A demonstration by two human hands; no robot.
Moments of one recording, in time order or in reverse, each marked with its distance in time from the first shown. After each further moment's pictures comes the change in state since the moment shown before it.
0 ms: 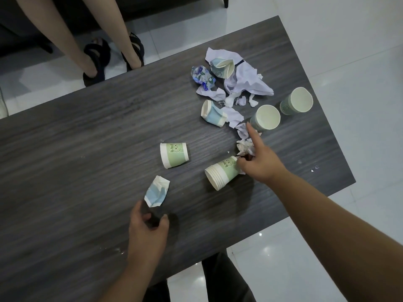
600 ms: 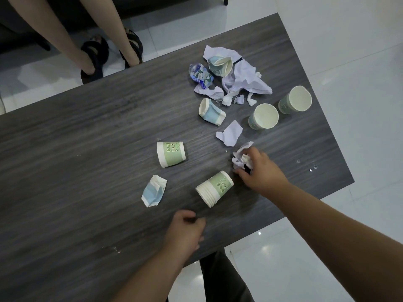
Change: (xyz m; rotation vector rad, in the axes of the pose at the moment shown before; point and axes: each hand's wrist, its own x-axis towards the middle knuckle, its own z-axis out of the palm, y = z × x) left_hand -0.039 0.004 0.058 0.442 -0.298 -0.362; right_hand -0.010 0.038 0.015 -0.310 0.045 -0.097
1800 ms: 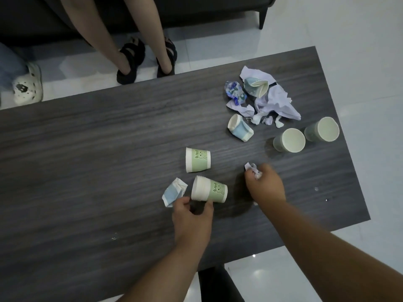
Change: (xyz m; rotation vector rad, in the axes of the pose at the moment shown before) left_hand -0.011 0.034 -0.009 -0.273 0.306 0.216; right_hand 0.013 -0.058 0.024 0.233 0.155 0.323
